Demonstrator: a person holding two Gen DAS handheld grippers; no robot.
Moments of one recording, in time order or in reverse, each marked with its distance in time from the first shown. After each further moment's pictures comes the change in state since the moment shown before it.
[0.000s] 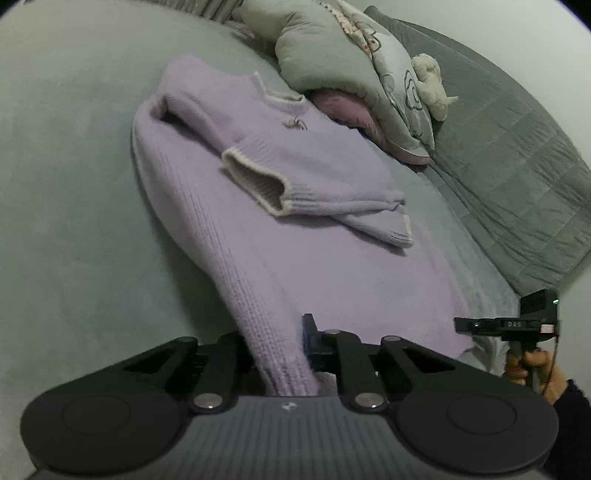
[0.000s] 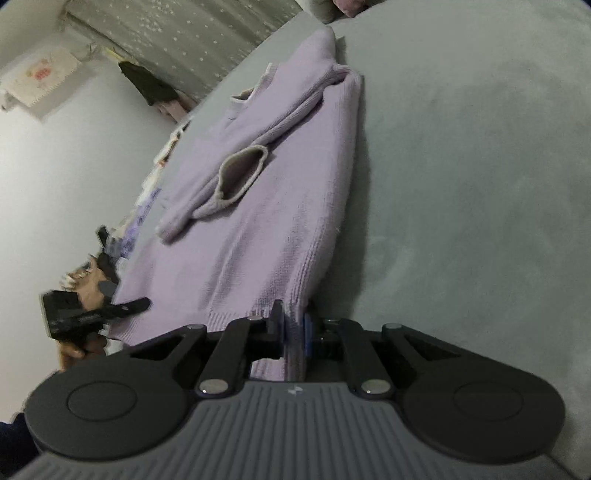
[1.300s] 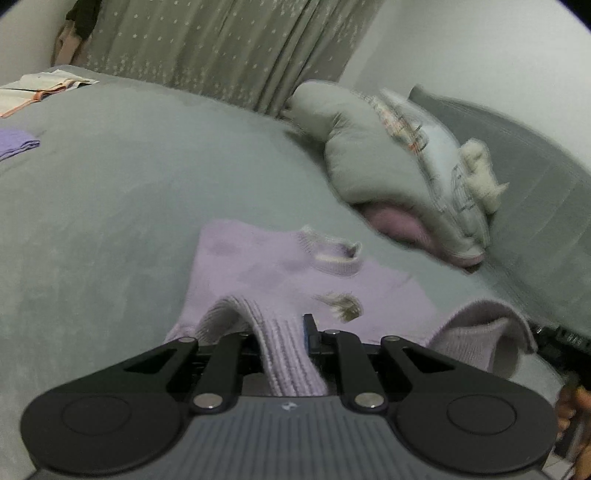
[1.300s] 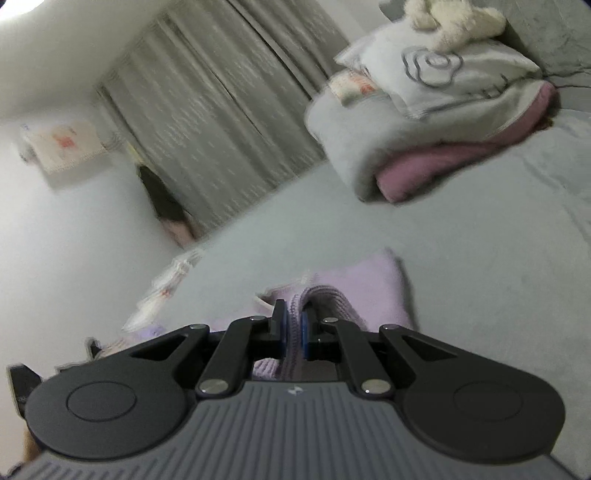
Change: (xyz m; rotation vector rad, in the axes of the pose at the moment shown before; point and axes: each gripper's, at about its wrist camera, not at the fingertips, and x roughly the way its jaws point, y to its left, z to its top) left arm -0.003 -0.023 0.097 -0.015 -0.228 0.258; right arm -0.001 0.050 0.135 -0.044 -0.440 -0.067
